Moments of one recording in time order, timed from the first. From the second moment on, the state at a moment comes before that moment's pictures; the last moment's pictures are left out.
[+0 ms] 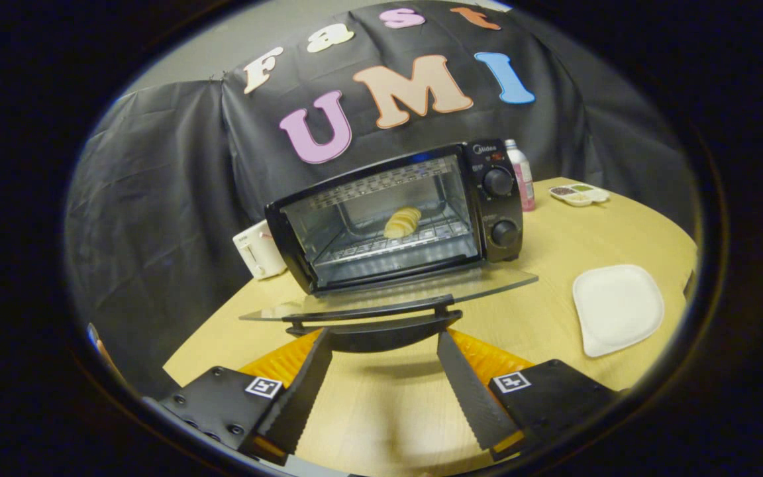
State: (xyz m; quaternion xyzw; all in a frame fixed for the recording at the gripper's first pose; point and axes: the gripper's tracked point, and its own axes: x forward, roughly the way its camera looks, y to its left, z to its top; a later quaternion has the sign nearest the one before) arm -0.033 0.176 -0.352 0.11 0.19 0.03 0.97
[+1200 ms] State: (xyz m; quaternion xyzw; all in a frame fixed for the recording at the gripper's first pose) arm 0.085 0.161 -0.261 0.08 0.09 -0.02 0.99
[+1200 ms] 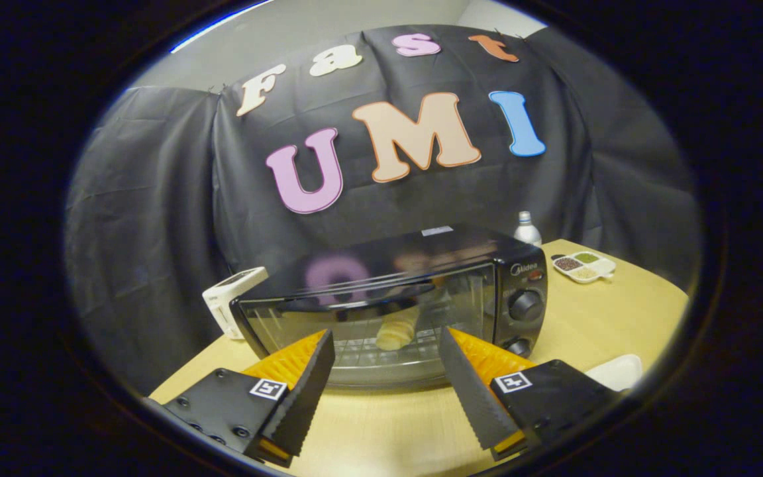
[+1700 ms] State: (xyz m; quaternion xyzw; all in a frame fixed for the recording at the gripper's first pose) arm 0.051 0.150 -0.198 0.06 0.06 0.00 1.00
